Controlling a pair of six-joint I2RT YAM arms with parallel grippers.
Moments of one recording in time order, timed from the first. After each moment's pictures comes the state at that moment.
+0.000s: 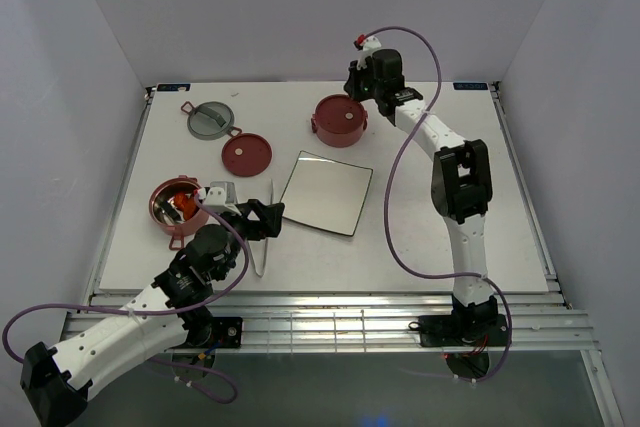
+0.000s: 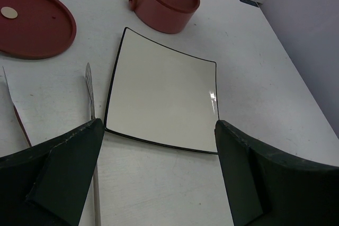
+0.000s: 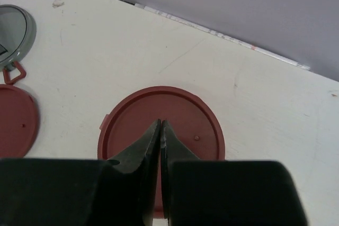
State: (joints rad) left arm -0.82 0.56 0.33 0.10 -0.47 -0.50; right arm 0.38 2.24 1.99 -0.10 -0.19 0.07
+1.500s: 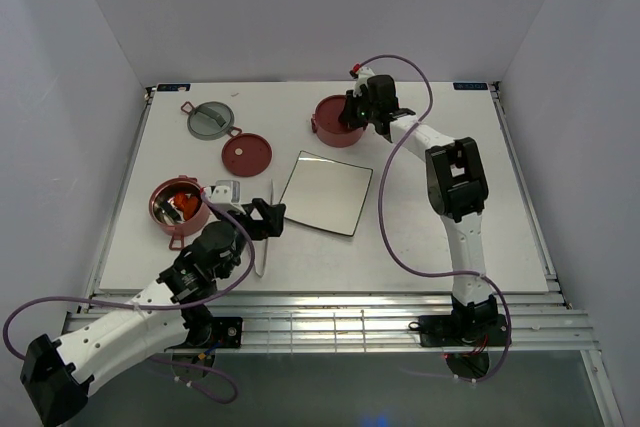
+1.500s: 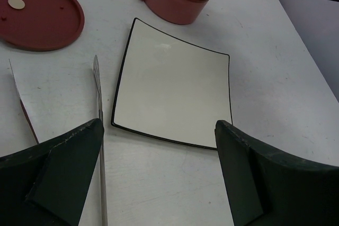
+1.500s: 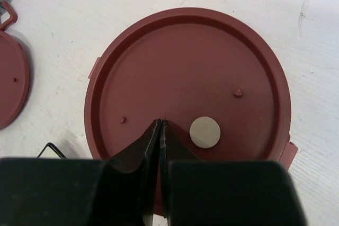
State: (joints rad) left arm -0.82 0.61 0.33 0.11 -0.49 -0.50; right arm 0.38 2.32 1.82 0.02 -0.31 0.15
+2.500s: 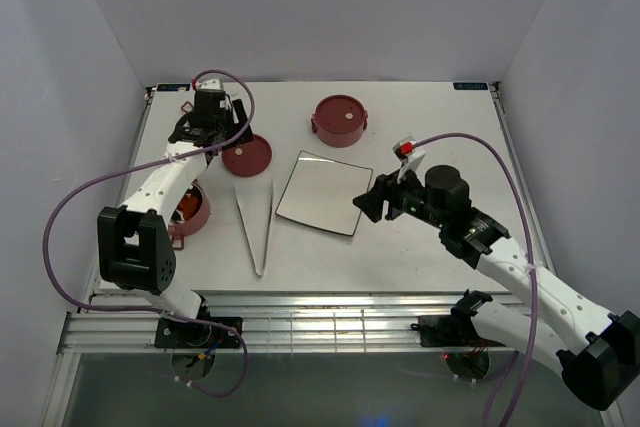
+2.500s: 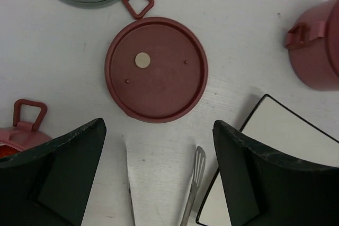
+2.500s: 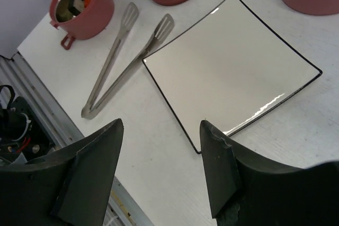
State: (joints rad) left arm -0.22 1.57 1.30 -0.38 -0.21 -0.36; right arm 0.64 0.95 0.74 -0.12 -0.23 0.28
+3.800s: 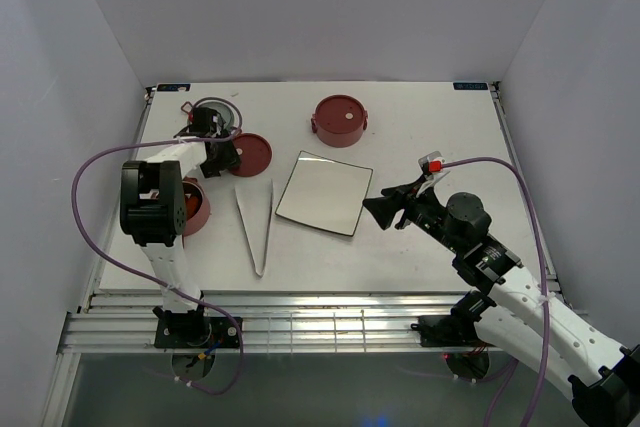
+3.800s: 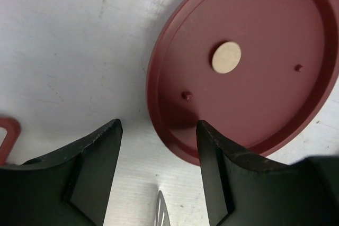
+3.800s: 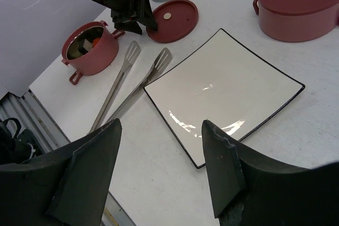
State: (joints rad) left arm -0.03 1.95 1.31 -0.37 -0.03 -0.41; right arm 0.67 0.67 0.51 0.08 -0.14 0.36
